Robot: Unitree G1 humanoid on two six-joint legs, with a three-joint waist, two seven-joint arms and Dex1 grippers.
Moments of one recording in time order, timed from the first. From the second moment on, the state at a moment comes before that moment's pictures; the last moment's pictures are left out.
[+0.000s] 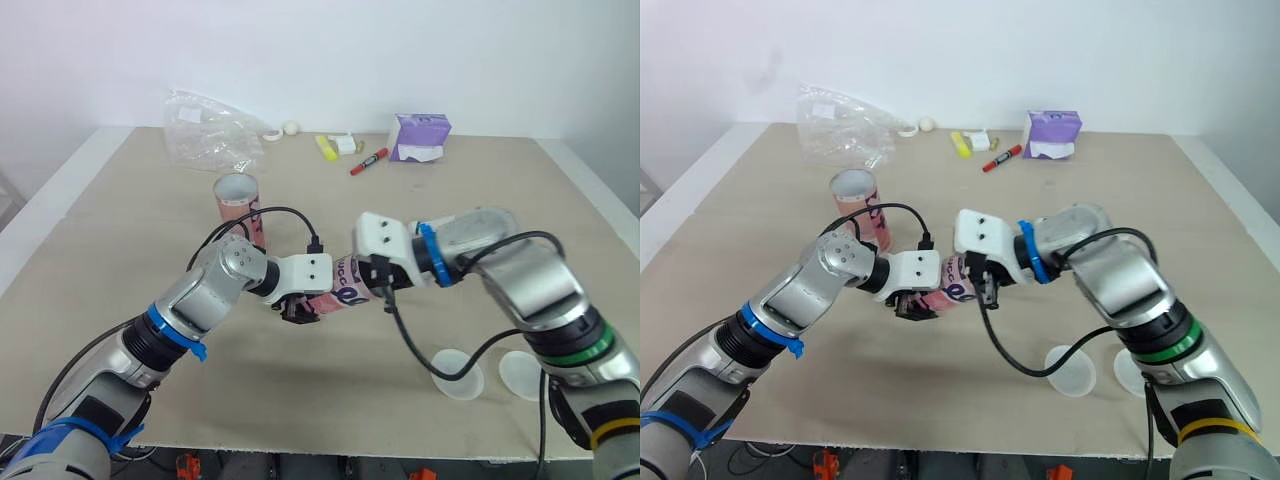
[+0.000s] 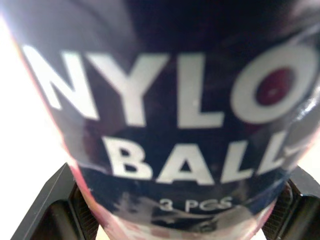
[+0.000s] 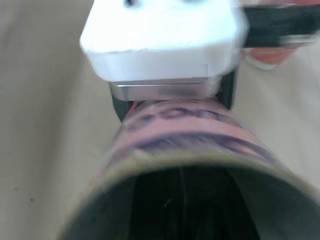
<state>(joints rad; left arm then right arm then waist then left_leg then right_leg) -0.77 0.53 -0.57 -0.13 0.12 0.63 -1.15 -0.80 -0.79 0.32 -0.34 0.28 0.80 1.20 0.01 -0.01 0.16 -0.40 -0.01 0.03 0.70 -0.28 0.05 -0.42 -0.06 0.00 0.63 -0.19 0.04</state>
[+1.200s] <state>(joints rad) -0.52 0.17 -0.33 0.38 -0.14 -0.16 -1.10 -0.03 -1.20 -0.40 -0.56 0.60 0.94 1.14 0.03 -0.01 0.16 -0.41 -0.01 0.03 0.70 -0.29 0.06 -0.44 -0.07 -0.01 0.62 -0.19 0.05</state>
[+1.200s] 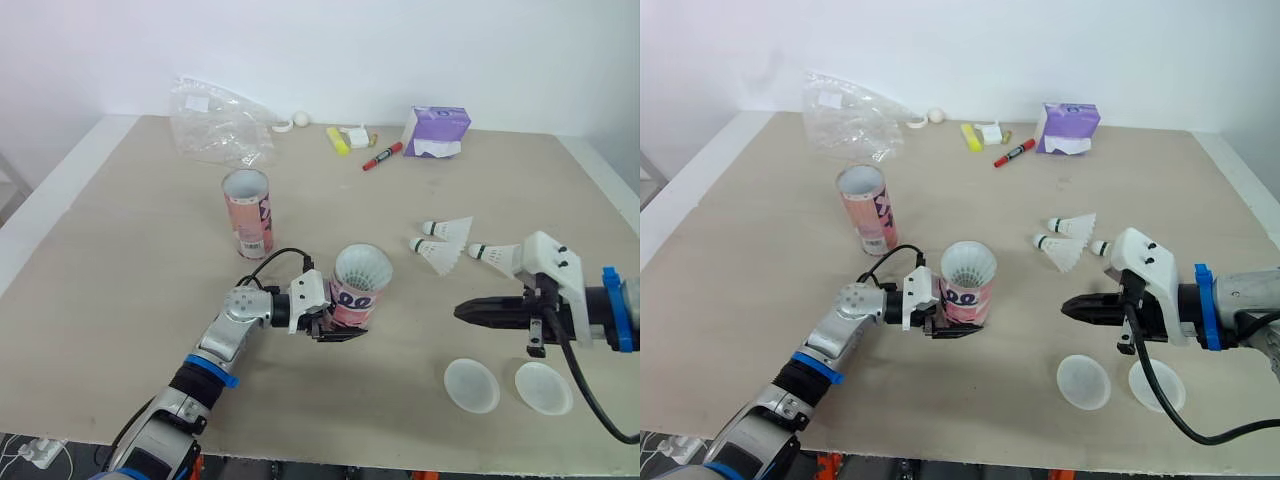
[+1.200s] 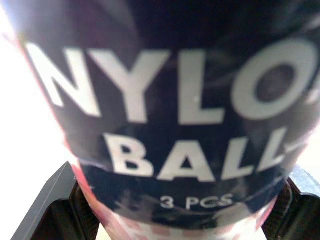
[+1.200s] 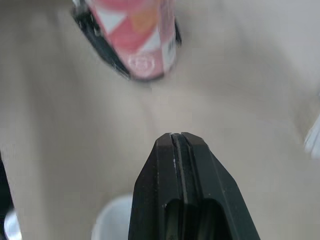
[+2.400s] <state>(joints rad) -0.53 0.17 -0.35 0.41 -0.12 -0.19 -1.12 0.19 -1.18 -0.20 -0.55 0.38 0.82 0.98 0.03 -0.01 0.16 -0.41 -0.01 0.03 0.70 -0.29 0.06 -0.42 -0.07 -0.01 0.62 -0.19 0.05</state>
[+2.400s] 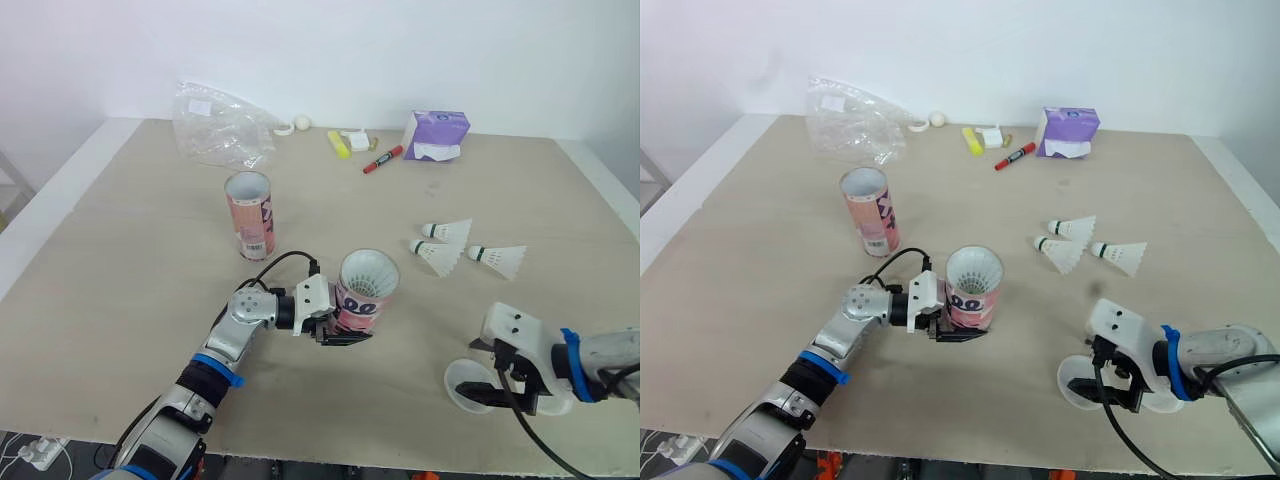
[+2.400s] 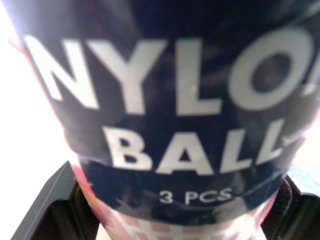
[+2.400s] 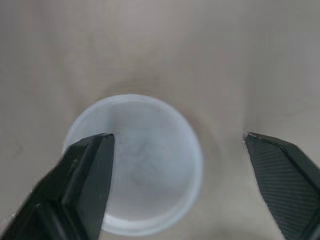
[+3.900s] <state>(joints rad) -0.55 0.17 -0.36 0.44 -0.12 -0.18 -1.11 -0.88 -1.02 0.26 -0.40 0.43 0.68 1.19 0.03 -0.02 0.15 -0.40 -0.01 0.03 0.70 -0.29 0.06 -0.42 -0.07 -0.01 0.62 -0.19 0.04</state>
